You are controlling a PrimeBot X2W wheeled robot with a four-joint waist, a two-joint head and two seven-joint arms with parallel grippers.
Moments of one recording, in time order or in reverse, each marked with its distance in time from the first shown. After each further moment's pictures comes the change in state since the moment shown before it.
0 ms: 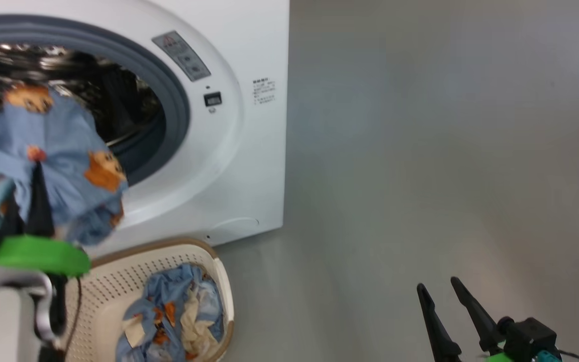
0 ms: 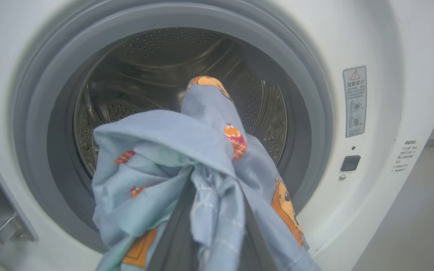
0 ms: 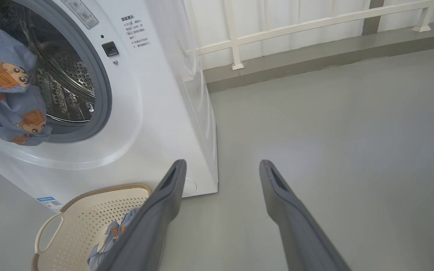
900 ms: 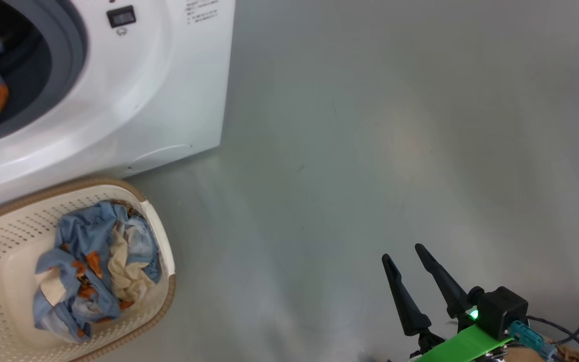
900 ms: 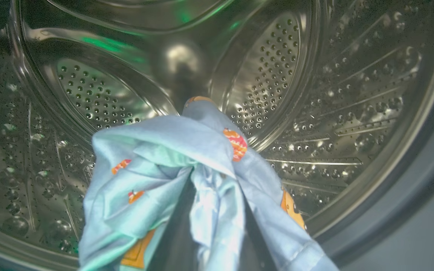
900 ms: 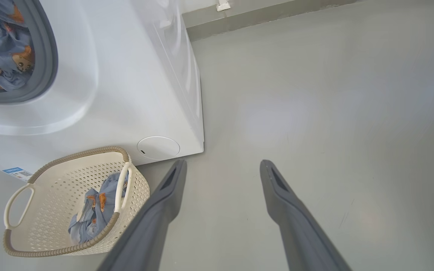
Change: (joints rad) left arm -0.587 0.157 0.071 0.417 0.066 -0.045 0.000; right arm -0.122 0.014 0.100 0.001 0.024 0.000 0.000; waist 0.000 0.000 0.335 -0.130
